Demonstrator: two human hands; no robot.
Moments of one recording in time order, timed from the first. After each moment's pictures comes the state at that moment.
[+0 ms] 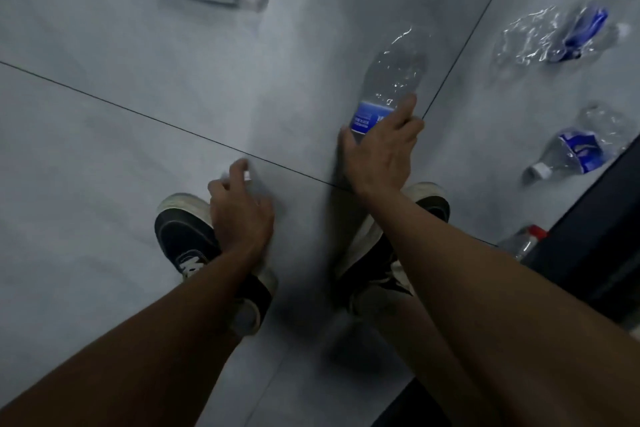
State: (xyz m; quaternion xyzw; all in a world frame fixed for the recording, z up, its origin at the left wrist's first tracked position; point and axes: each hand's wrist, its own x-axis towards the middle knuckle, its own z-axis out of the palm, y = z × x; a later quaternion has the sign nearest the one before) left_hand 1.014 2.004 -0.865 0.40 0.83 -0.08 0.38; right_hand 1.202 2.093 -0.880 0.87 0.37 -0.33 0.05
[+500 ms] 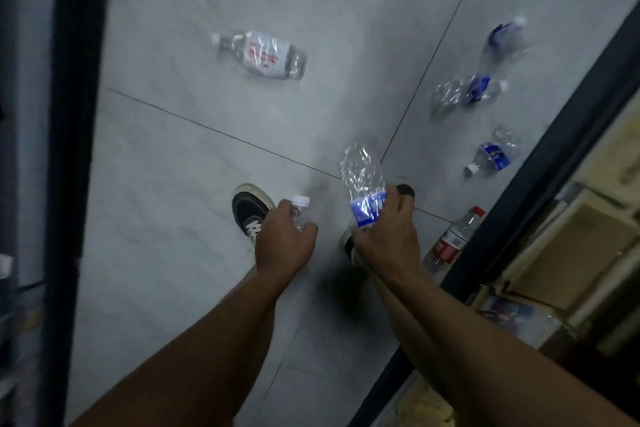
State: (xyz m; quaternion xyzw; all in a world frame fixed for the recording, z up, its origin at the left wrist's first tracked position) left_hand 1.034 2.037 -0.577 0.39 0.80 -0.06 0.46; right_hand 1.213 2.032 -0.576 0.78 0.42 -0.46 0.09
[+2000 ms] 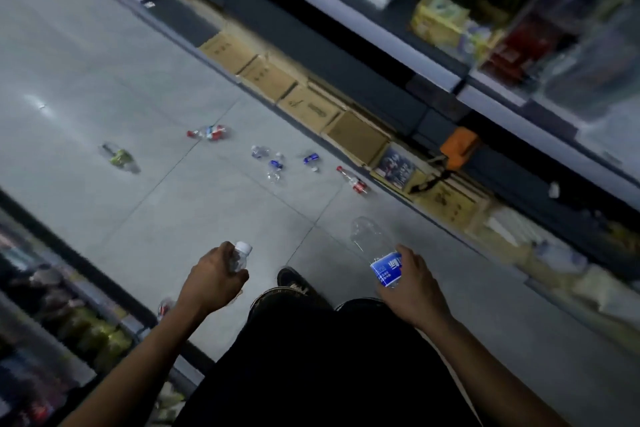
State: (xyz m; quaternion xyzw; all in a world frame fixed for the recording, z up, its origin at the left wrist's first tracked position) left_hand 0.964 2.194 -0.051 0.90 0.21 -0.23 0.29; right_hand 1.019 1.820 -0.012 0.92 -0.08 -0.33 -0.22
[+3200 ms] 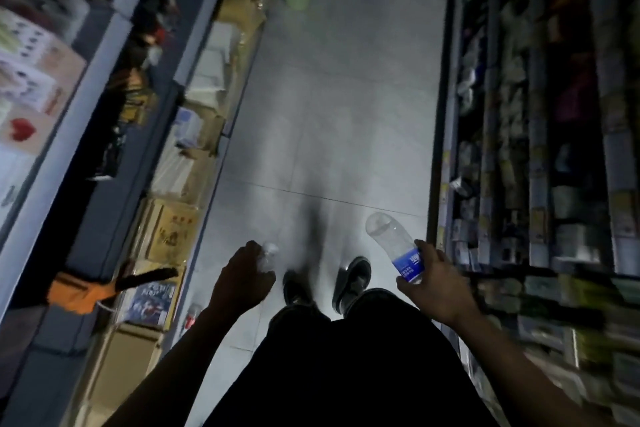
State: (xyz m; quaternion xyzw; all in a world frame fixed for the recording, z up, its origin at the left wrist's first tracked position) left_hand 1.012 1.672 -0.042 0.65 -0.67 -0.36 -0.06; right_hand 0.650 1.765 -0.004 0.45 -0.80 0.02 -0.39
